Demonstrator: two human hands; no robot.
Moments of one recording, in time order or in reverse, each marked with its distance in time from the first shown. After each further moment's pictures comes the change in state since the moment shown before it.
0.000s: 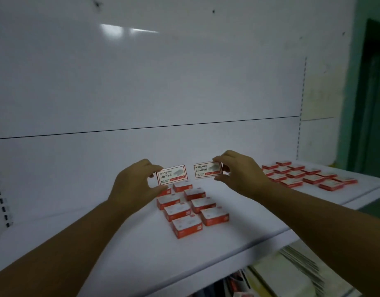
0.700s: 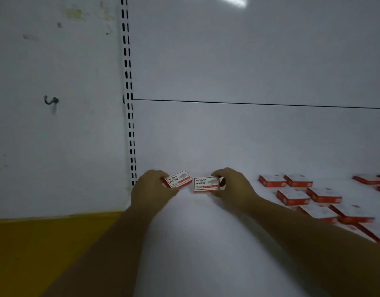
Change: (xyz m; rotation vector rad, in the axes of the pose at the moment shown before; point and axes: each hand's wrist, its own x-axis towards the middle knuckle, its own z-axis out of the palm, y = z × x) left_hand -0.105 -0.258 -0.035 -0.043 0.031 -0.653; right_hand 0.095 -0.241 0.223 0.390 -0.256 0.012
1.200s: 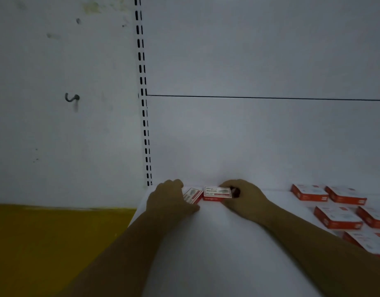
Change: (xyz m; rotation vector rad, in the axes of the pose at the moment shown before) left_hand 0.006 0.006 0.014 0.294 -0.301 -0.120; right_hand 0.027 0.017 0.028 0.185 -0.190 0.002
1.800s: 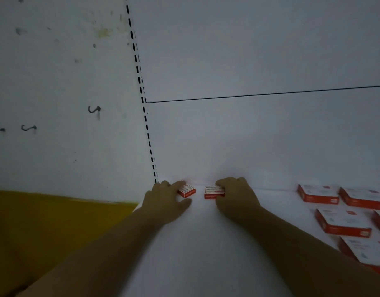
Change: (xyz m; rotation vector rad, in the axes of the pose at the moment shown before) left_hand -0.016 0.007 0.004 0.248 0.036 -0.078; right_hand 0.006 0.002 0.009 -0.163 0.009 -0.089
